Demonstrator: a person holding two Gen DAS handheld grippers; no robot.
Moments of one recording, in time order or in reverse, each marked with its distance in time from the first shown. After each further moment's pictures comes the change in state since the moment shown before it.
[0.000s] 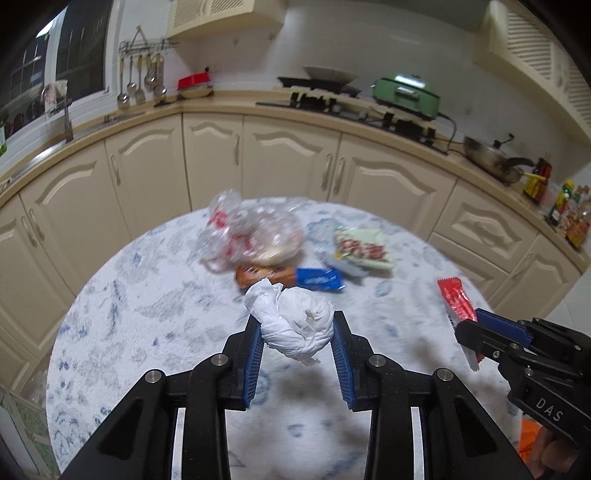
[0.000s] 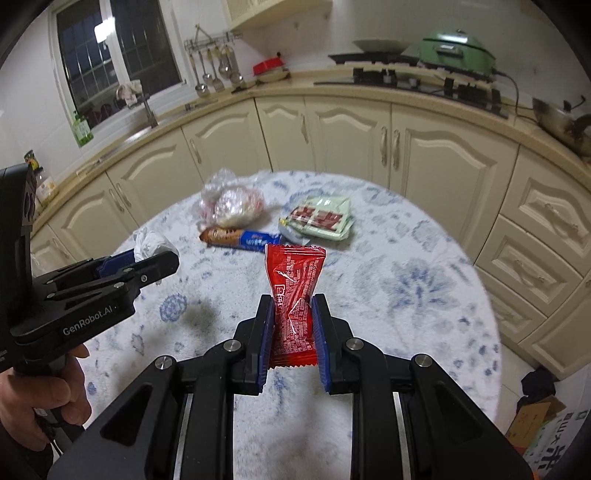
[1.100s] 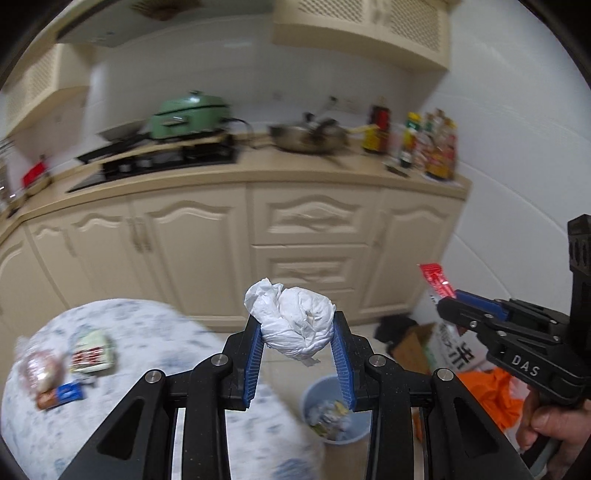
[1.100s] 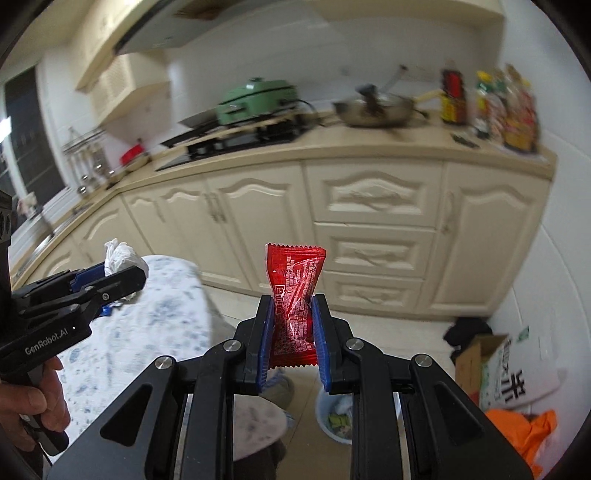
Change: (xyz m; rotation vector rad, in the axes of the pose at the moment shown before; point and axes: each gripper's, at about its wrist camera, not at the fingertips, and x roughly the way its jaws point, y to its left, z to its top) left arm -0.006 -0.267 0.022 0.420 -0.031 -0.414; right arm -0.197 -0.221 -0.068 0.369 -0.209 -0.374
